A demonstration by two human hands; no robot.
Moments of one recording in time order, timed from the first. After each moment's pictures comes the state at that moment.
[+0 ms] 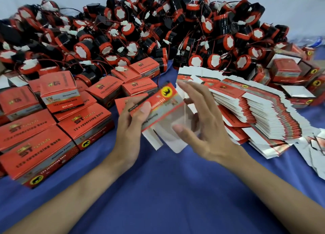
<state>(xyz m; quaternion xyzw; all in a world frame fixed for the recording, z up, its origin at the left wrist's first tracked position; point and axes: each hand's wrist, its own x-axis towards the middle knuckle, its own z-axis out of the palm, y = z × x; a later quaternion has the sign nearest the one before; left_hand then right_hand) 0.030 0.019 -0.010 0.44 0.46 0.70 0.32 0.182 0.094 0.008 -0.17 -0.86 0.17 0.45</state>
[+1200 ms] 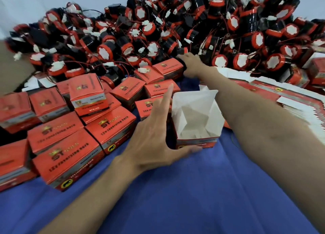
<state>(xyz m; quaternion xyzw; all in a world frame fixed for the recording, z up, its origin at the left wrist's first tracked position) -0.005 0.017 -0.017 0.68 0.61 0.40 0.04 0.030 0.327 0.011 -0.39 -0.92 0.05 0.07</state>
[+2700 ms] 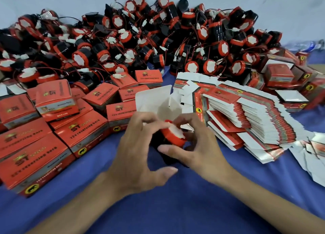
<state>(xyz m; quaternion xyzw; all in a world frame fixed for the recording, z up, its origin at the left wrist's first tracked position) 0.034 0.004 -0.015 0.71 0.47 0.52 -0.04 0.191 0.063 0.007 -0.29 -0.77 0.44 0.36</state>
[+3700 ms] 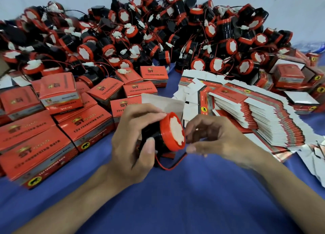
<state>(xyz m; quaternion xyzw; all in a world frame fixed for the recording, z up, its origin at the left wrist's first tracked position) 0.029 0.008 -0.012 0.67 0.39 0.62 -0.12 0.213 0.097 0.026 -0.20 -0.76 0.59 0.21</state>
